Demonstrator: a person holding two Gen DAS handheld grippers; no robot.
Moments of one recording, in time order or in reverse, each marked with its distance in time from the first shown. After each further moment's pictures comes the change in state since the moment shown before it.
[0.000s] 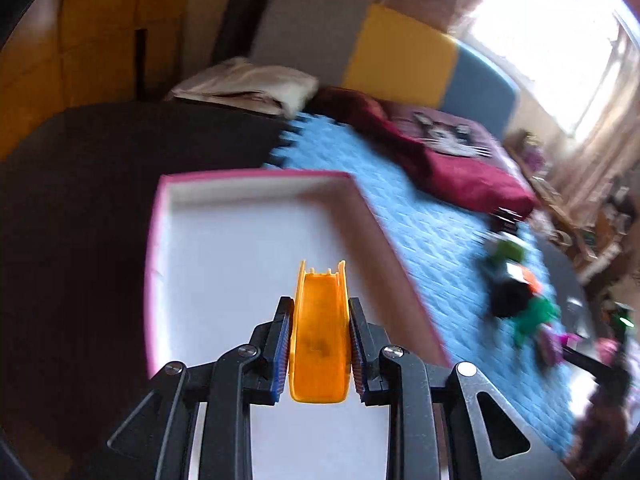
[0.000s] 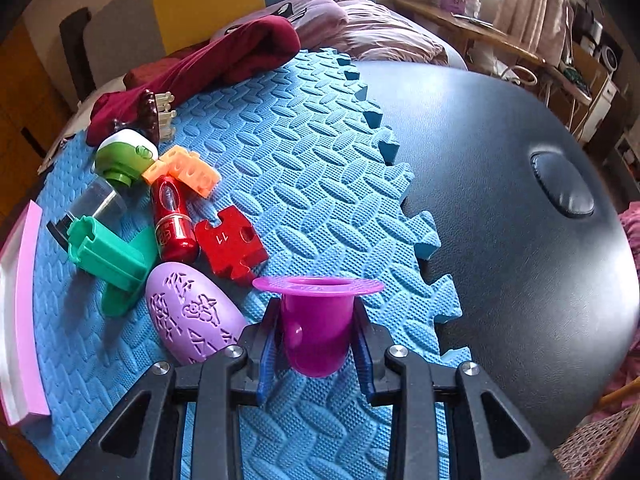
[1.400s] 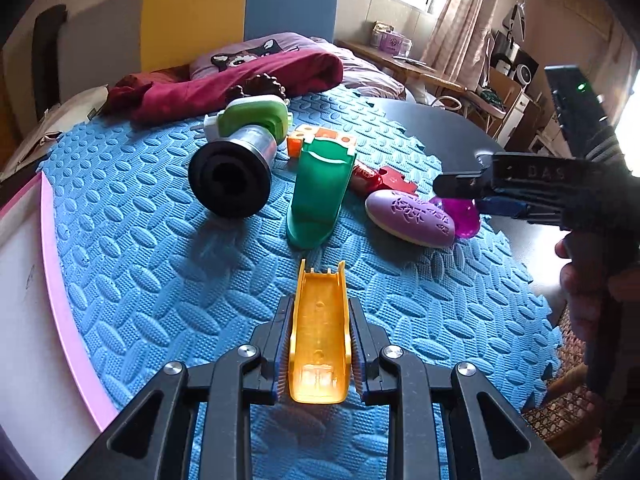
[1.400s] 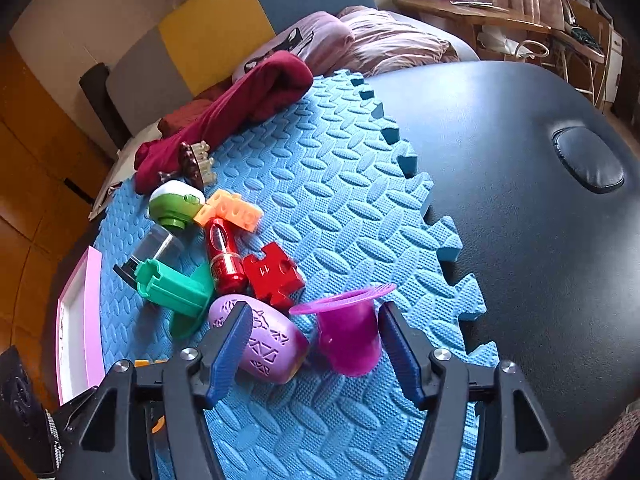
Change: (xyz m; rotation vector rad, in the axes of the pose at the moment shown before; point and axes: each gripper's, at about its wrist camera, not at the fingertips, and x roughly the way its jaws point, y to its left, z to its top) left arm 0.036 -0.226 -0.102 0.499 0.133 -0.291; right arm -0.020 -0.016 0.000 0.127 -0.048 0.240
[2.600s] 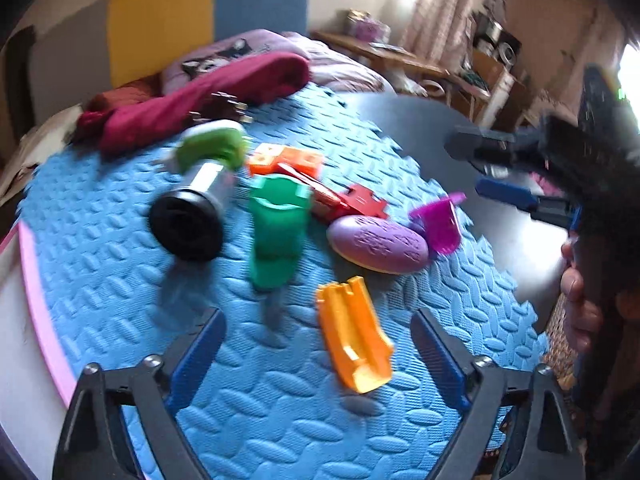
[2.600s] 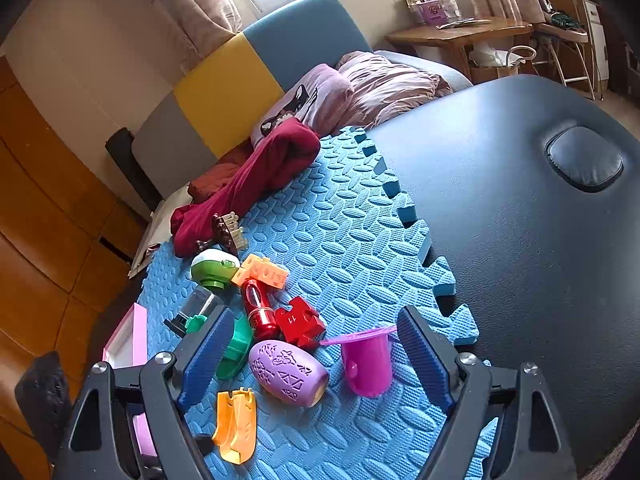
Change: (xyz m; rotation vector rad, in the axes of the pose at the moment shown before) left arm 0.014 -0.031 0.033 0.098 0.064 -0.027; right arm -0.040 -0.020 0.005 0.103 -0.204 0.150
